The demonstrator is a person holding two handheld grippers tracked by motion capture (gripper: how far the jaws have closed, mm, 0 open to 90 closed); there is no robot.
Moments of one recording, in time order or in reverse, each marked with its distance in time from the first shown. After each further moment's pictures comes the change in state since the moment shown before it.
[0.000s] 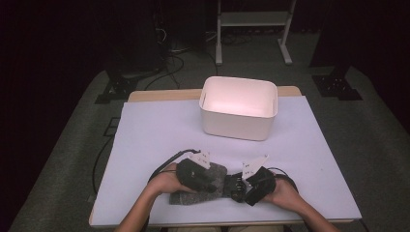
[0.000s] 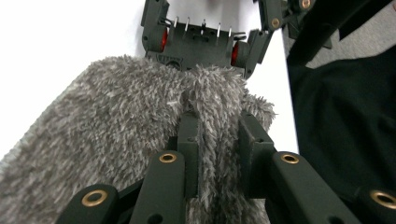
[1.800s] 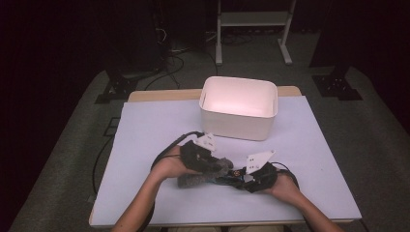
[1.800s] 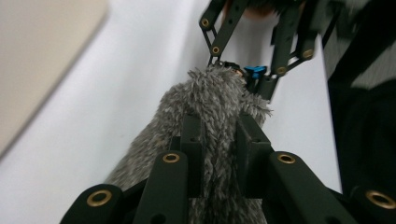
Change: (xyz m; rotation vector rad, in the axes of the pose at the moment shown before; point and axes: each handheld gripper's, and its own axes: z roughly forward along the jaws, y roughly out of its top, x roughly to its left) left arm 0.005 0.043 -0.038 -0.031 0.179 0.064; right arm -0.012 0.003 -0.013 -0.099 -0.043 -0.061
